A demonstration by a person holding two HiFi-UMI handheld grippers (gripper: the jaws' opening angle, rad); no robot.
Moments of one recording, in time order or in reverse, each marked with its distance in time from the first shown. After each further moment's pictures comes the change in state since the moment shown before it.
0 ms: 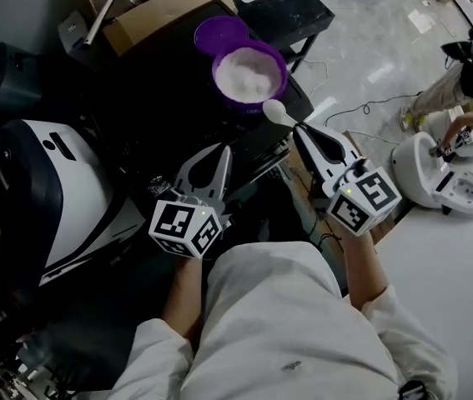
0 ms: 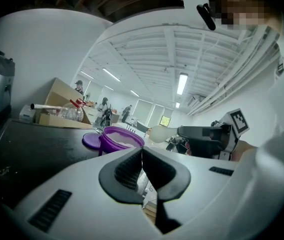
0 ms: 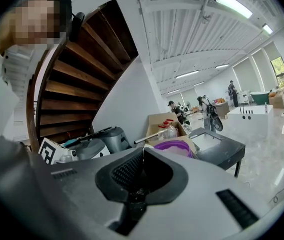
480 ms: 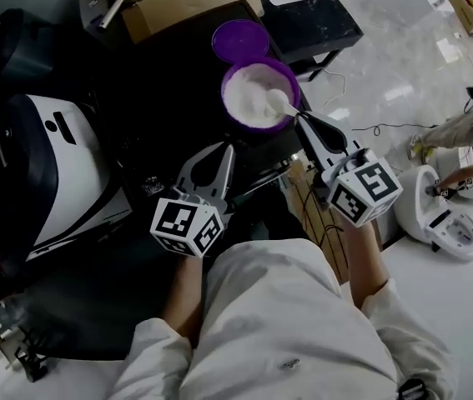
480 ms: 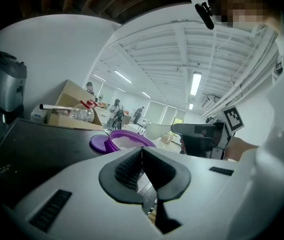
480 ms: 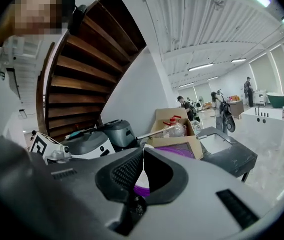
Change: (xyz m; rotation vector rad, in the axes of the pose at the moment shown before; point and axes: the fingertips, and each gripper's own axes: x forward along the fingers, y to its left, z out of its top) left arm 0.044 0.020 0.011 -0.042 -0.022 0.149; right arm 0.064 -0.054 0.023 -0.081 0.093 0.125
